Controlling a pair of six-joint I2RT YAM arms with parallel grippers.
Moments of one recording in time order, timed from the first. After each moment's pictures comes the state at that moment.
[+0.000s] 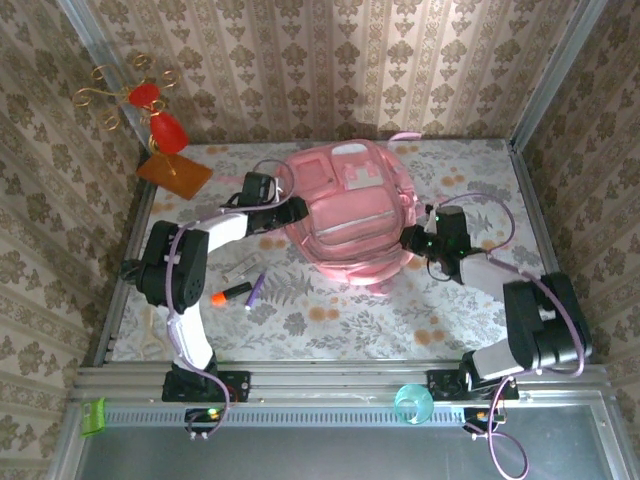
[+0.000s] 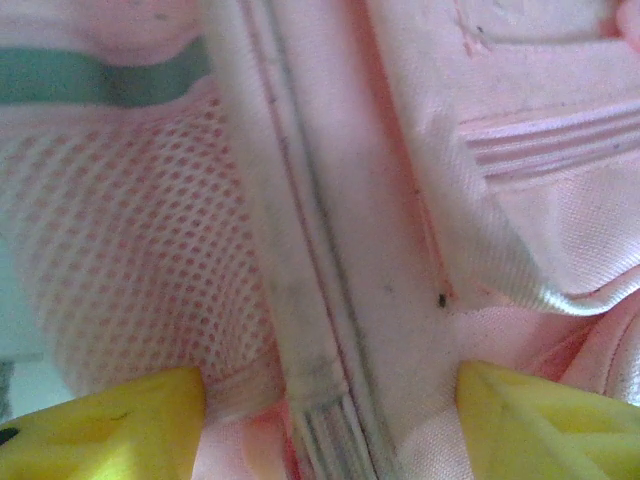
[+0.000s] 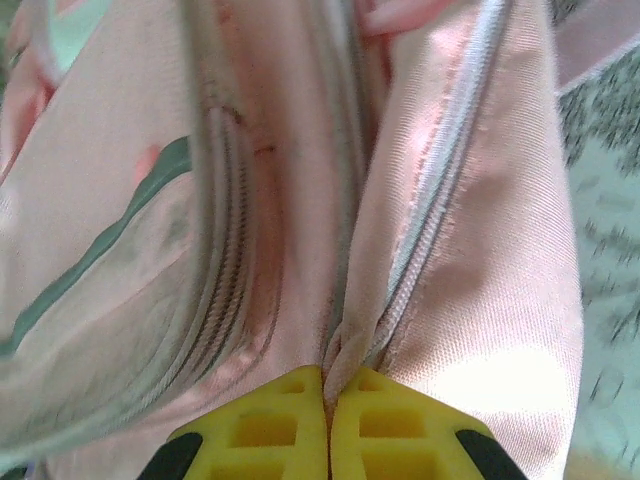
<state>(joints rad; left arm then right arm) -0.37 1.89 1.17 -0.07 0.36 -0.56 0.18 1.41 0.59 0.15 -0.31 0.61</state>
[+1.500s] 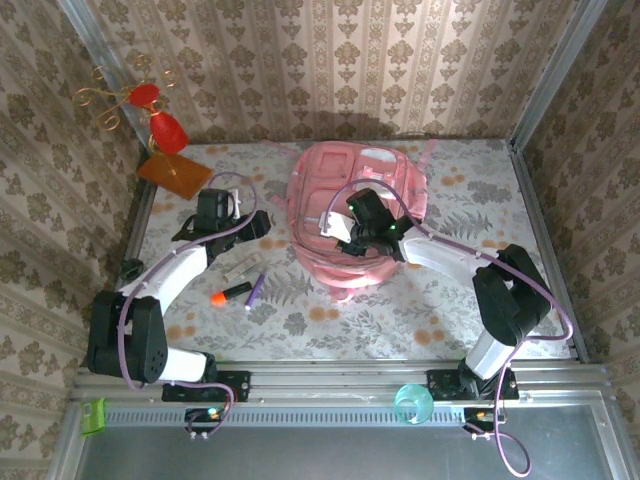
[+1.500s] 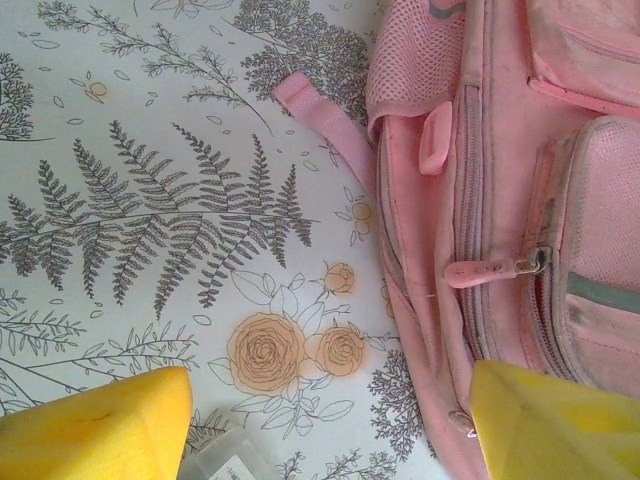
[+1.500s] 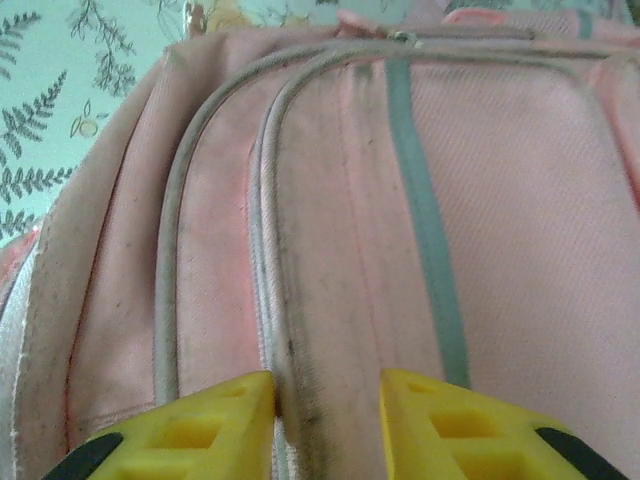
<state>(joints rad) -0.24 1.38 0.84 -0.21 0.20 -0.37 0.62 1.67 1.13 -0.28 -0.05 -0.70</state>
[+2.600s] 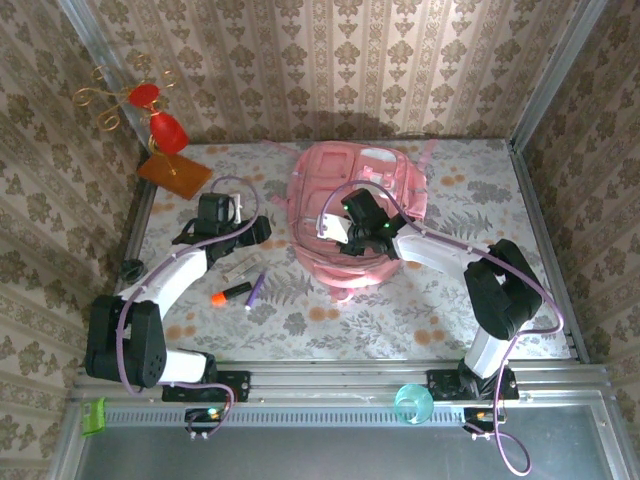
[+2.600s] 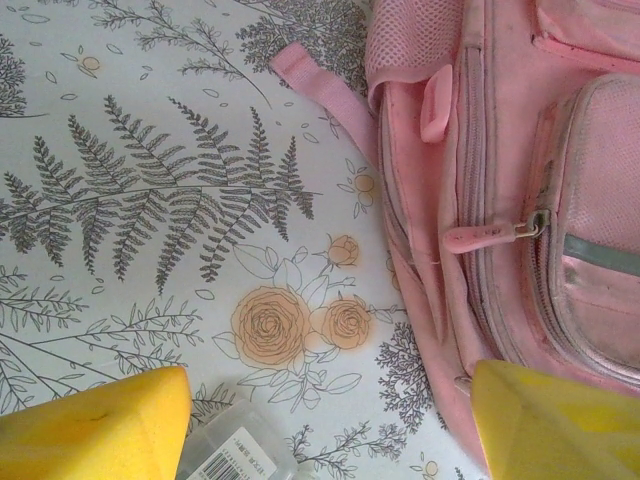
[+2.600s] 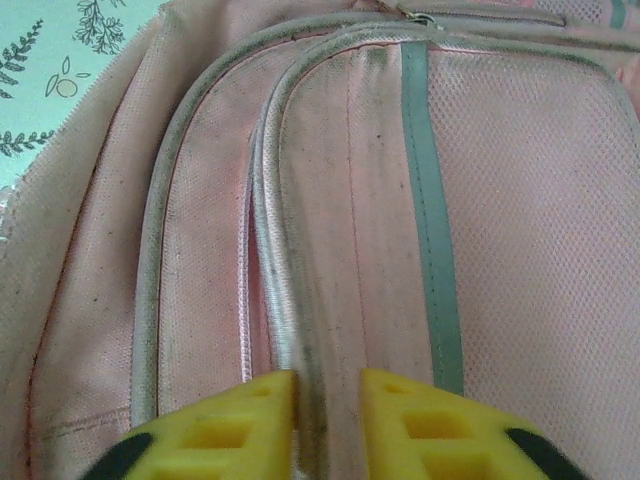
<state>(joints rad) -0.25 1.36 0.81 -0.23 0.20 -0.34 0.62 1.72 1.16 -0.30 -0.01 -0.76</state>
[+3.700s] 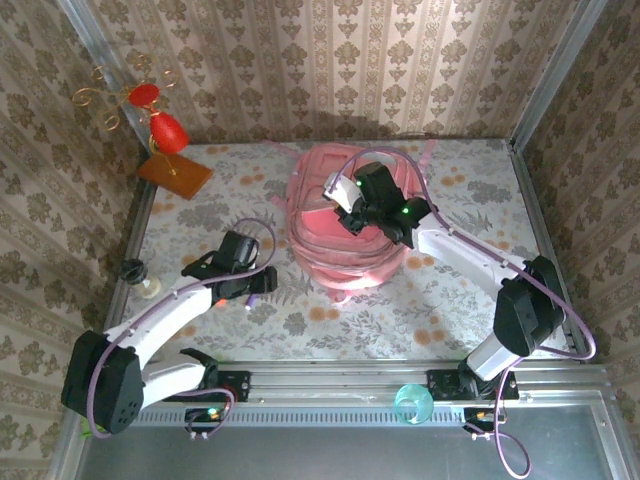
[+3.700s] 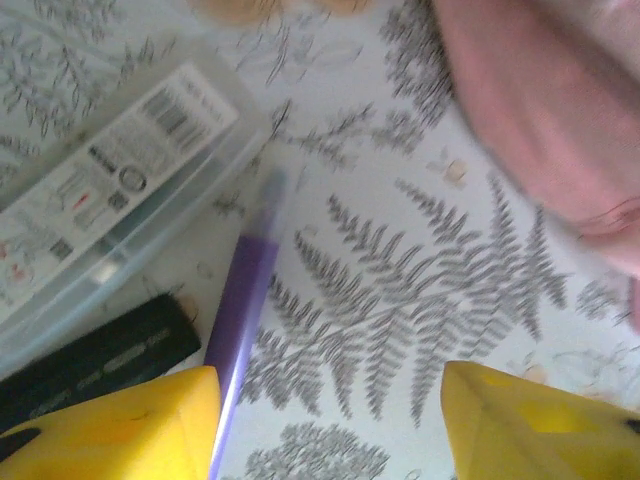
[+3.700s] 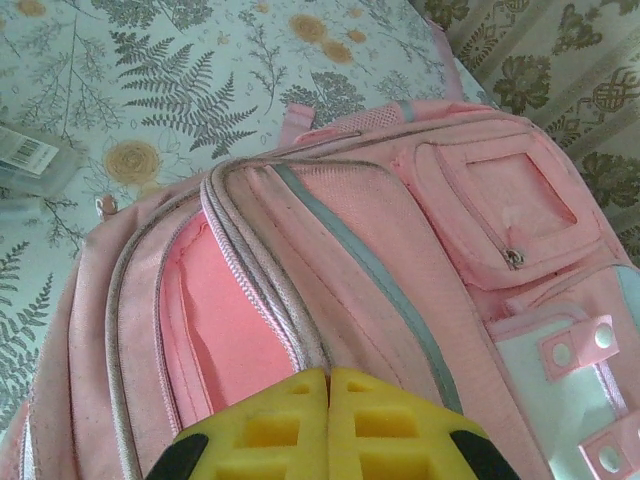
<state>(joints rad) -0.51 1.13 0.64 -0.57 0.03 -0.42 0.60 1.59 1.30 -0.36 -0.03 -0.41</state>
